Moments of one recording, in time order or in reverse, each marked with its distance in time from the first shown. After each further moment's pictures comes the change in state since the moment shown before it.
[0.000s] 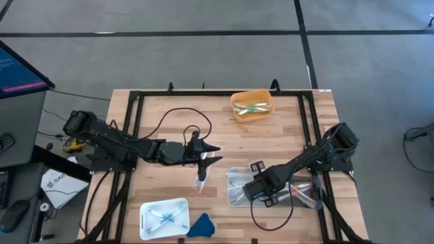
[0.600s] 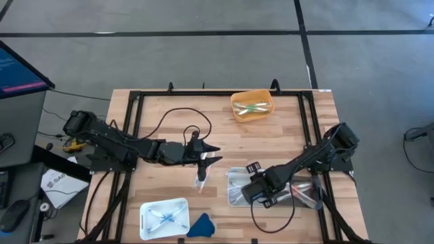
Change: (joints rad) left arm 0.000 0.000 -0.003 0.002 0.001 0.000; right arm 0.009 0.000 0.040 0.013 0.045 -0.102
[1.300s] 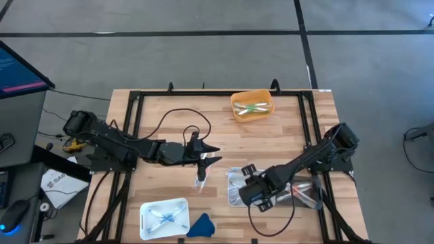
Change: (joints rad) left arm 0.000 0.000 -0.021 0.022 -0.001 -0.029; right arm 0.006 0.000 0.069 0.062 -0.001 -0.012
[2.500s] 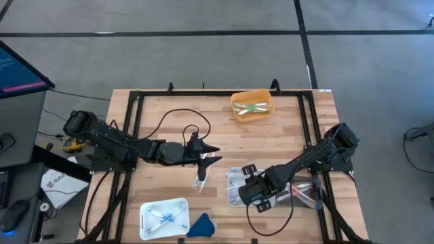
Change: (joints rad) left arm 0.000 0.000 0.000 0.005 0.000 -0.049; right arm -0.001 0.000 0.000 0.017 -0.002 0.080
